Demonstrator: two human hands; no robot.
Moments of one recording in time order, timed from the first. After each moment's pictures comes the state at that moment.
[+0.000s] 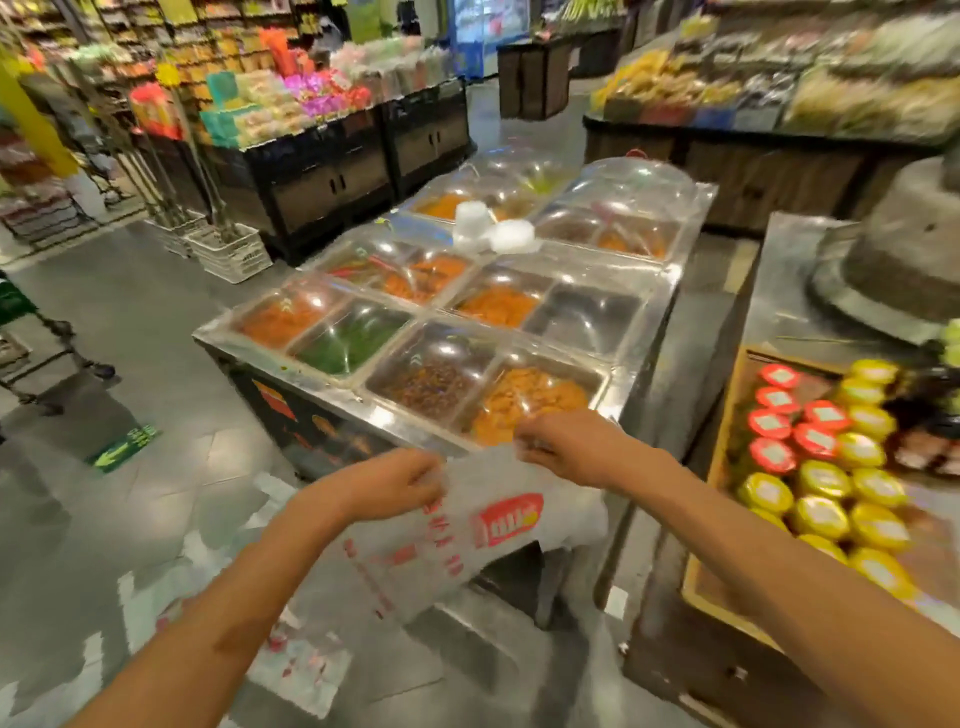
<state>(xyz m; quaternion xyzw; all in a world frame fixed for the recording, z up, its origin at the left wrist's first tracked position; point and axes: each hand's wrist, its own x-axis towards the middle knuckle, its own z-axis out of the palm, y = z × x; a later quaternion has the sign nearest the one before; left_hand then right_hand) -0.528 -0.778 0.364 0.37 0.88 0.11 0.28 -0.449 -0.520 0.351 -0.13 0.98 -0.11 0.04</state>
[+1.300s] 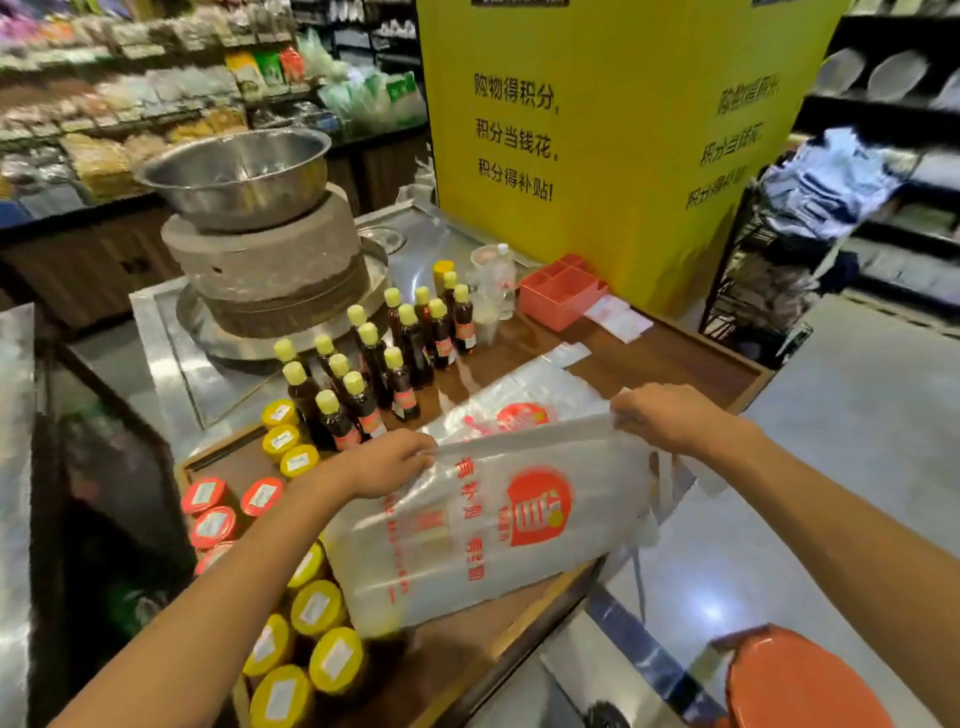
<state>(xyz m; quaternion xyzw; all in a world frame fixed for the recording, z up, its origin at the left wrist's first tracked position) -0.251 -0.096 0.331 0.82 0.49 -0.03 0.30 0.126 -0.091 0.347 0.58 0.80 -0.06 0.10</state>
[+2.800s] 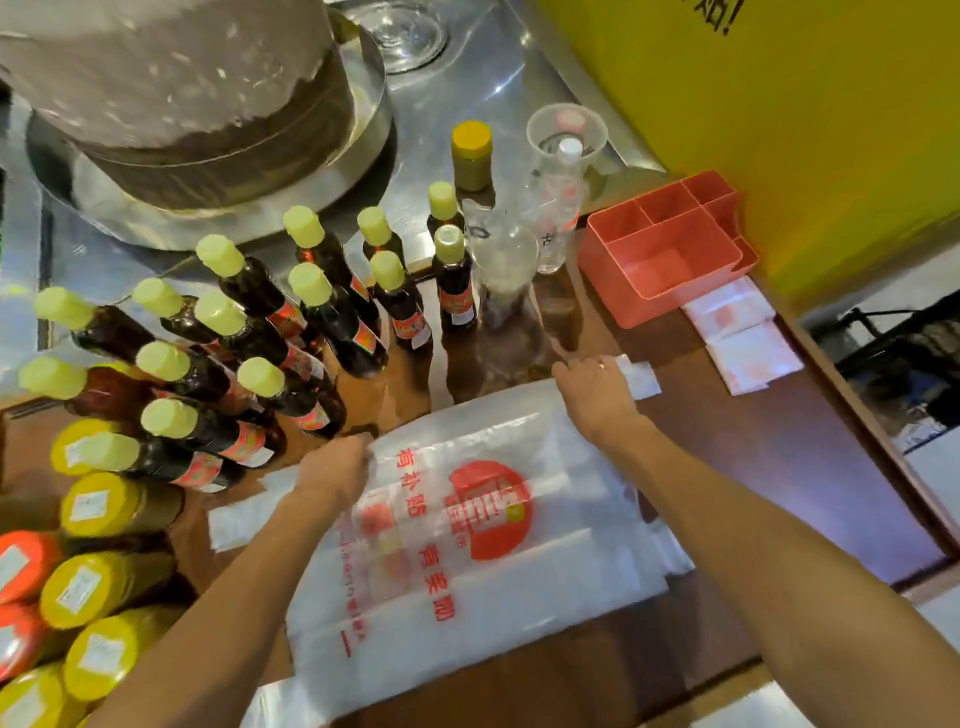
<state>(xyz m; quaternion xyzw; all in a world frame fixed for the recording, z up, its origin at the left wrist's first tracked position) -0.195 0.194 0.077 0.56 0.78 -0.15 0.25 0.103 0.344 0.095 0.48 0.86 0.02 0.19</state>
